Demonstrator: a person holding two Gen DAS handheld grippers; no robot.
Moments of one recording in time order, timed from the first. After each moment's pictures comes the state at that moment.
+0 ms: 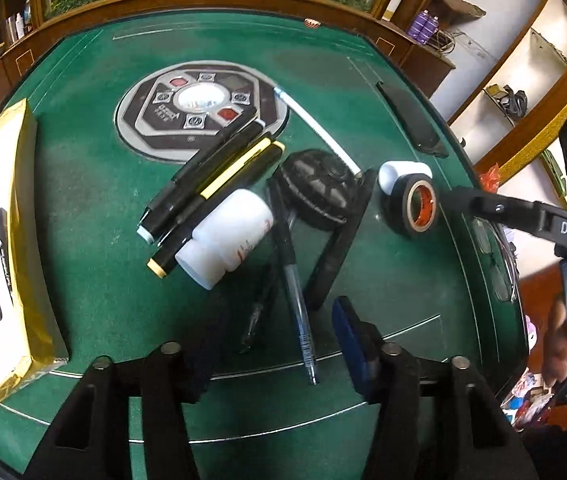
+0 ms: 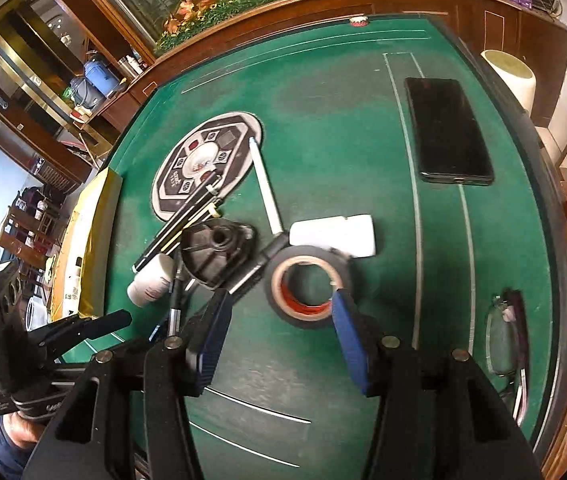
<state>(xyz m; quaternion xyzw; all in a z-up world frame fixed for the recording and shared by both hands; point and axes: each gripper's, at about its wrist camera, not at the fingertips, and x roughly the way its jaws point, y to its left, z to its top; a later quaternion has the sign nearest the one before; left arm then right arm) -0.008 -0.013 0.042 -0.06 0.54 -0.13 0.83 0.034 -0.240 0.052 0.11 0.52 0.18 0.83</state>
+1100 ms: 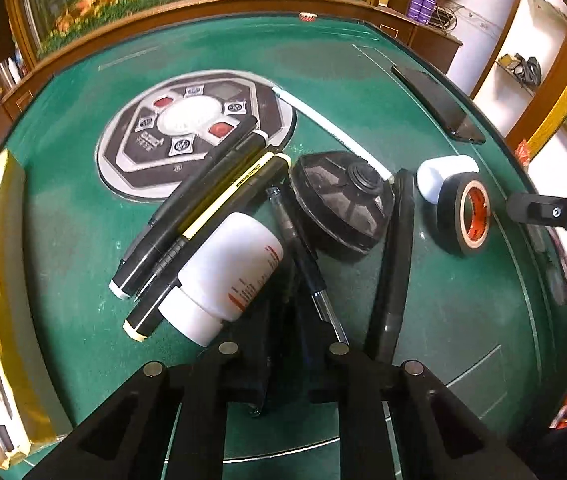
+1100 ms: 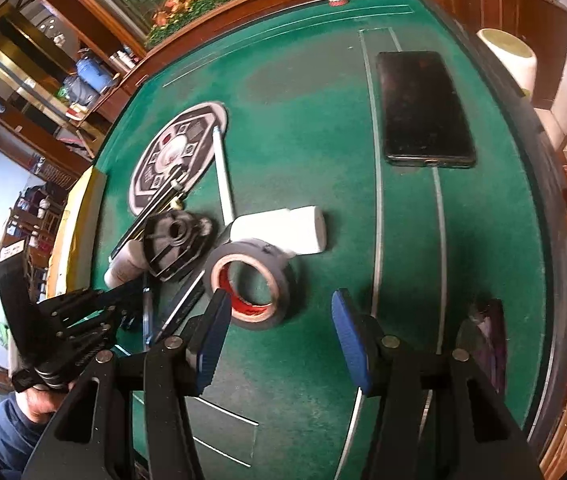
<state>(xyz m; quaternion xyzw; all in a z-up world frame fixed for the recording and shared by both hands) 0.028 -0.043 0.014 0.04 0.52 -0.10 0.85 0.048 -0.273 0.033 0.12 0.55 0.19 0.81</state>
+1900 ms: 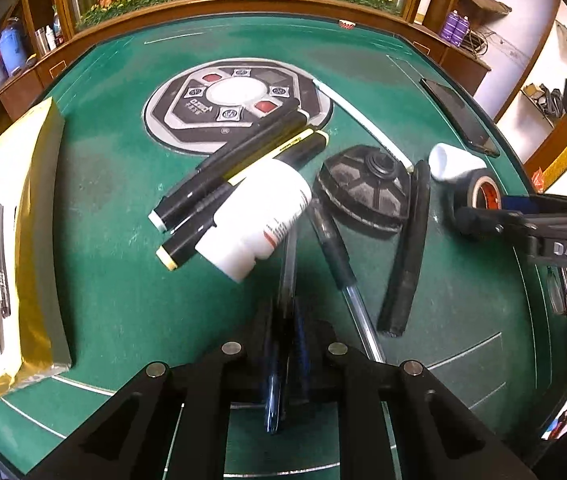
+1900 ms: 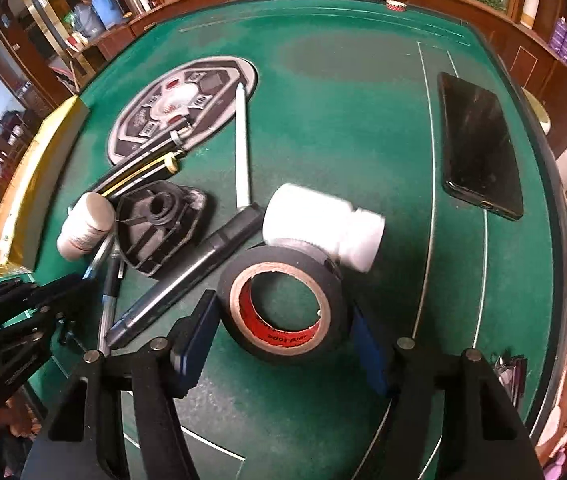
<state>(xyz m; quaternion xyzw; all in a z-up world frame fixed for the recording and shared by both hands) -0.004 -0.022 0.013 -0.02 0.52 -0.06 0.85 0.061 -0.213 0.013 -0.02 0.55 0.19 0.81</state>
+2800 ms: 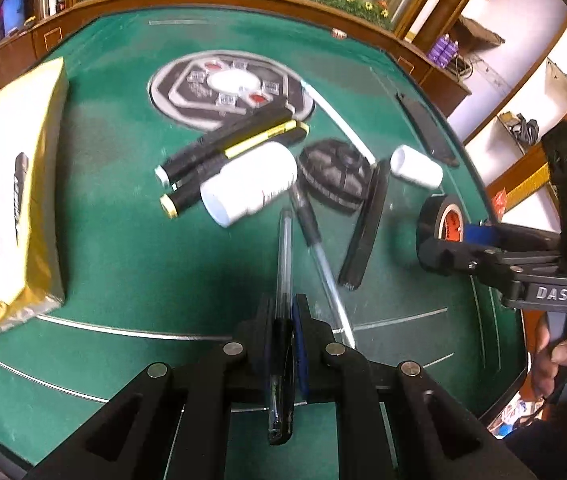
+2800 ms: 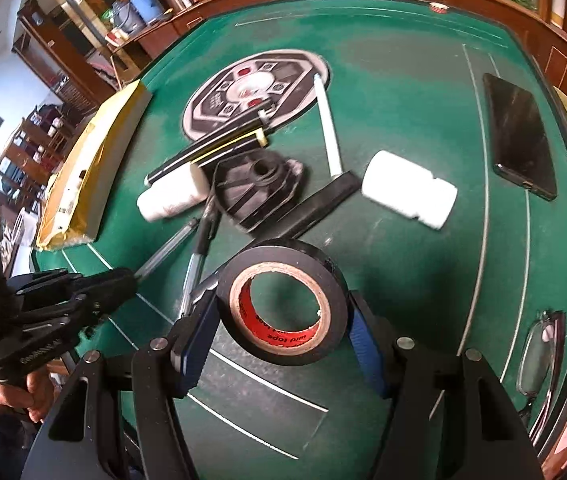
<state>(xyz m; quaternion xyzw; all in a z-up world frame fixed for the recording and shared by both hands) -0.034 -0.005 0.024 -0.10 0.53 -0.10 0.84 0.018 -0.186 0.032 -0.01 0.55 0.26 0.79</state>
